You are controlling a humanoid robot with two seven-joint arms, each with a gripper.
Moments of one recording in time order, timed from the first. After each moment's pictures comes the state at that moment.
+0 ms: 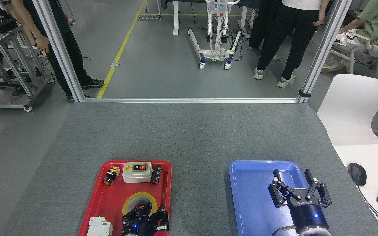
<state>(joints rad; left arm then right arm) 0.00 -0.05 -0.25 -1.48 -1.44 0.09 -0.41 0.02 -0.02 -0.14 -1.55 1.42 -0.17 -0.06</state>
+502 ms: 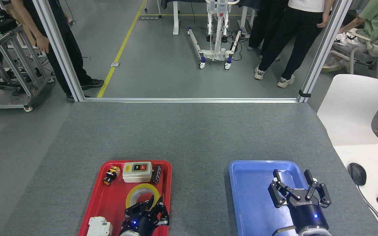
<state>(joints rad) 0.01 -0.04 -0.25 -1.57 -1.44 0.05 -0.41 0.02 -0.02 -0.14 -1.55 1.42 -0.17 -0.06</state>
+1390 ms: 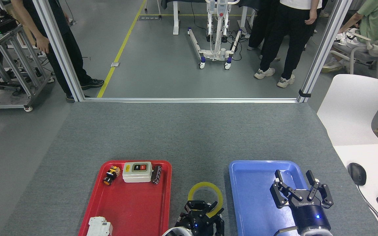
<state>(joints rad) -0.22 -0.06 -0.69 -1.36 -1.58 -0.08 -0.41 0.02 -0.02 -0.15 -1.55 1.43 -0.17 -0.06</state>
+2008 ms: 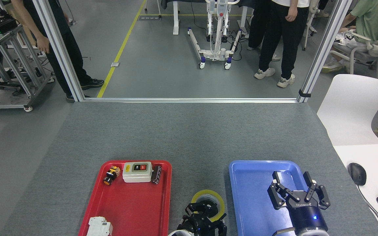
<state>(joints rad) -0.21 -0.07 -0.70 -1.35 -1.62 -0.08 -0.40 0.02 -0.01 -0.15 -1.54 1.43 -0.18 -0.05</state>
